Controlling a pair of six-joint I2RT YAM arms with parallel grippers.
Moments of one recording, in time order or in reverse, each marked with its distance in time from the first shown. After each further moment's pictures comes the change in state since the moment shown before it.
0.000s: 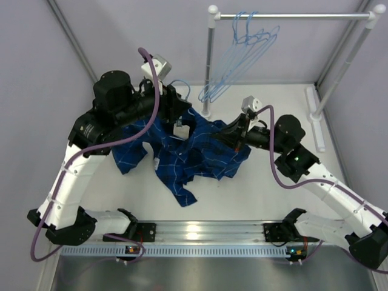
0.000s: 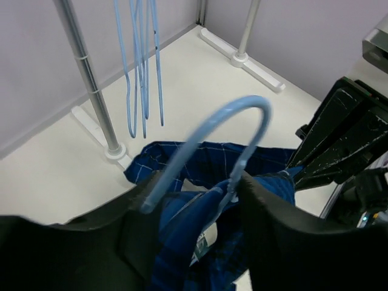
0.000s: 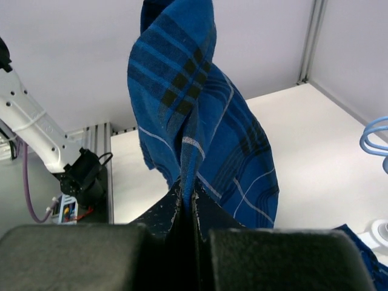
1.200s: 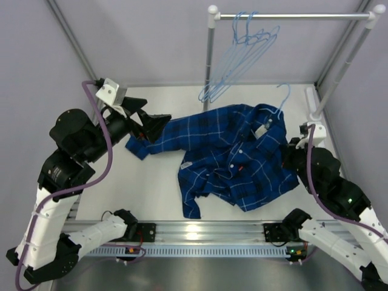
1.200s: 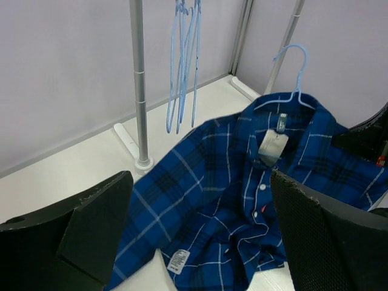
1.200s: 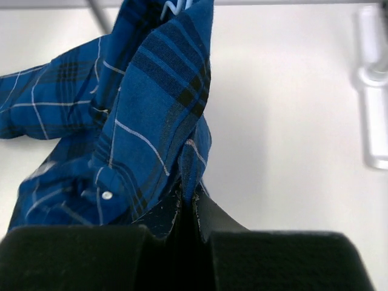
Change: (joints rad) left arm 0.006 -0.341 -0.258 0.133 -0.177 -0.066; right arm 0.000 -0.484 -0.038 -0.877 1.036 0.101
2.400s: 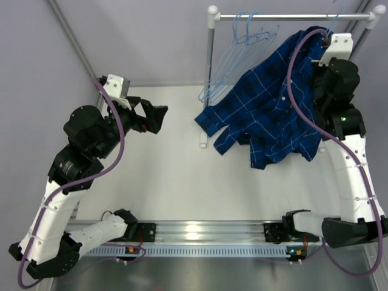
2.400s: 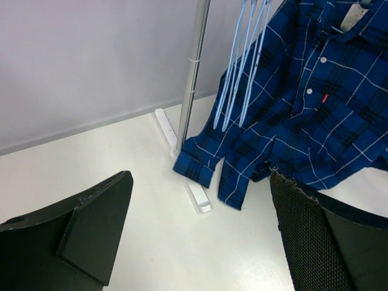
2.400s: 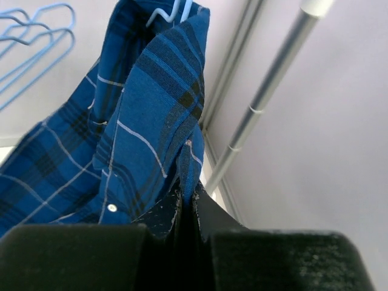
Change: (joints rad) left arm 0.000 0.019 -0.064 0.037 -0.209 -0.019; right arm -0.539 0.690 0.681 0.244 0.044 -0.436
